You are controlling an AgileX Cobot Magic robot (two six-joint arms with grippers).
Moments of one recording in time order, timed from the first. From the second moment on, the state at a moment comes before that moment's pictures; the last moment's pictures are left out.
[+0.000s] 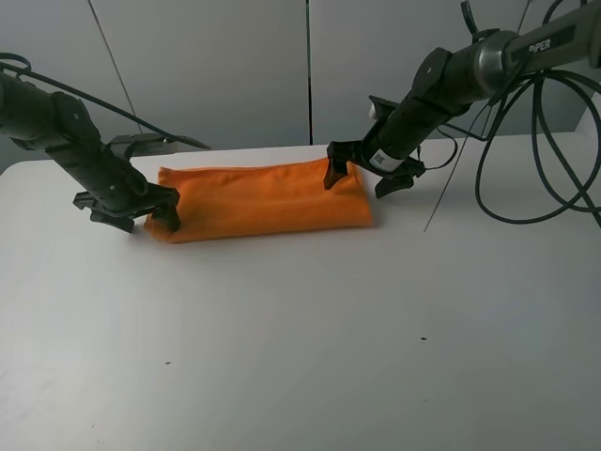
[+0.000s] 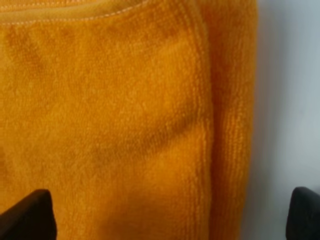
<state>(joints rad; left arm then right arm) -0.10 2.14 -1.28 -0.20 0.54 0.13 0.28 2.33 -1.62 0.54 0.68 -0.18</state>
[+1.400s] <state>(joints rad) -0.10 2.14 -1.28 -0.19 0.56 0.13 0.33 2.38 -1.63 0.82 0.74 -0.39</state>
